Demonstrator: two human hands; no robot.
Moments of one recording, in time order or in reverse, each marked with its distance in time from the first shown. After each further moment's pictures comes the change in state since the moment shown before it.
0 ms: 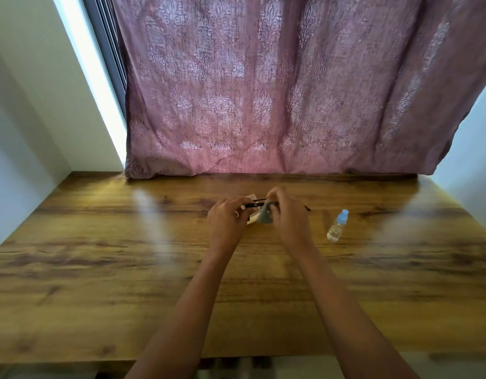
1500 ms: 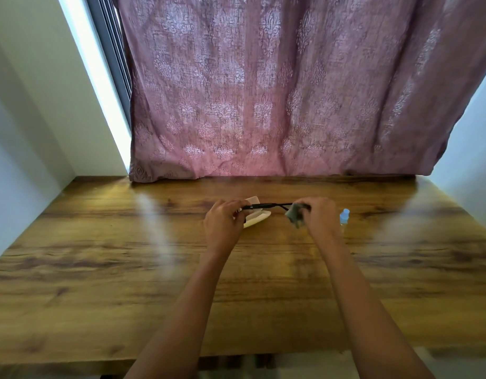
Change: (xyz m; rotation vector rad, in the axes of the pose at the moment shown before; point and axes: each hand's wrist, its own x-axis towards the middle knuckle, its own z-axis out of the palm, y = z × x) left_hand -0.003 -0.014 -0.011 0.027 0.008 0.011; right_hand 0.004 0.029 -0.030 -0.149 -0.025 0.258
